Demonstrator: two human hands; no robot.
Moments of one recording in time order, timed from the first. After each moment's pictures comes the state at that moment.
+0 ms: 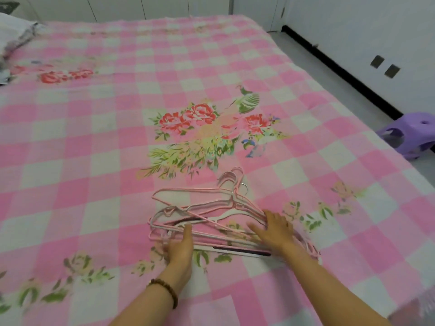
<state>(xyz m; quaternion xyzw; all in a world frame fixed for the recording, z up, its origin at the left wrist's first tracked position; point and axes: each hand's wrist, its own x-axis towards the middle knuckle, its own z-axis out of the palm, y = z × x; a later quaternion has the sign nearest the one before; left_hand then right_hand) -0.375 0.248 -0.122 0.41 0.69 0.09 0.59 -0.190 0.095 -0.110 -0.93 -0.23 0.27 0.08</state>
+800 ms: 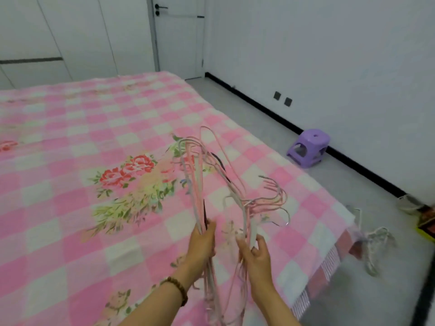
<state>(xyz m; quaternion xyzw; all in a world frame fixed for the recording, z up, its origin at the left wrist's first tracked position) -0.284 0.148 0.058 0.62 0.29 0.04 0.73 -0.269 0.013 0.057 -0.69 0.09 0.17 0.70</state>
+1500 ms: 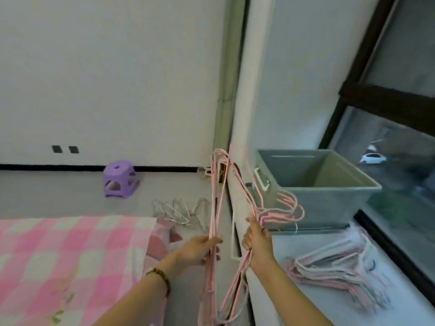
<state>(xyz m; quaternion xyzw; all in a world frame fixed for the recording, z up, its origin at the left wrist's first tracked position) -0.293 -0.284 0.248 0.73 -0.18 -0.41 0.52 -0.380 -0.411 0.258 -0.42 0.36 -0.30 0.78</state>
